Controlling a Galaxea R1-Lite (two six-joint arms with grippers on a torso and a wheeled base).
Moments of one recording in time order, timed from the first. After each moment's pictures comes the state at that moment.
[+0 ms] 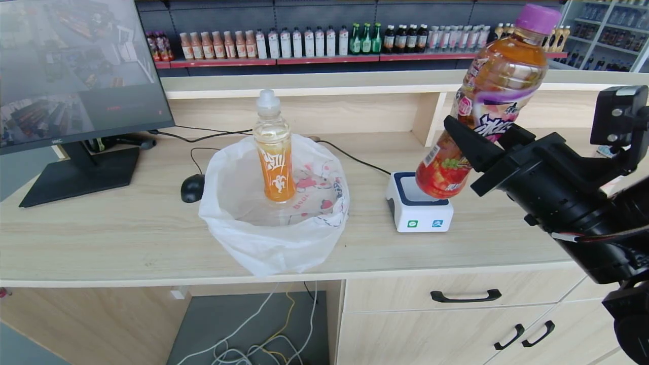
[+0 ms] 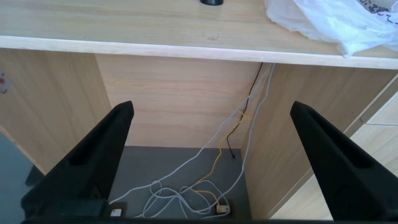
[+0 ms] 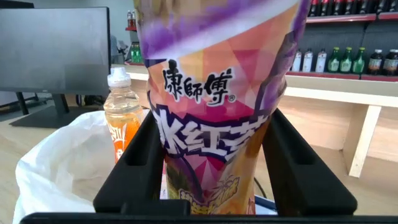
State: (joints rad) left arm 0.00 0.00 0.00 0.00 0.00 0.00; right arm 0.48 1.64 -0.57 -1.57 0.08 -0.04
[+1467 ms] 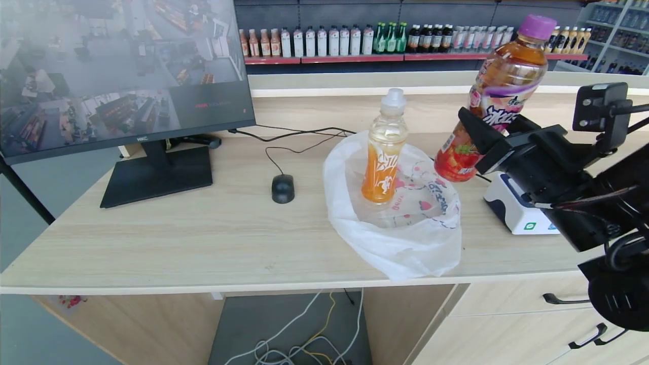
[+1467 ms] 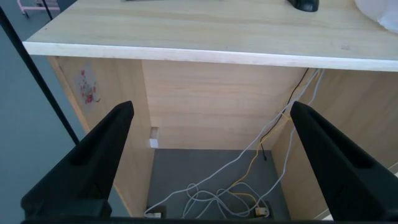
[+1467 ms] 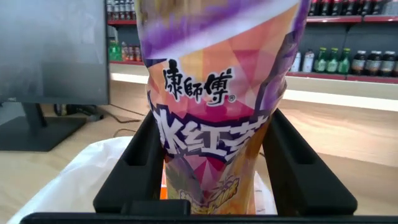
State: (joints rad) left arm 0.00 0.00 0.00 0.00 0.00 0.01; right arm 0.33 1.74 -0.68 -1.57 0.08 -0.05
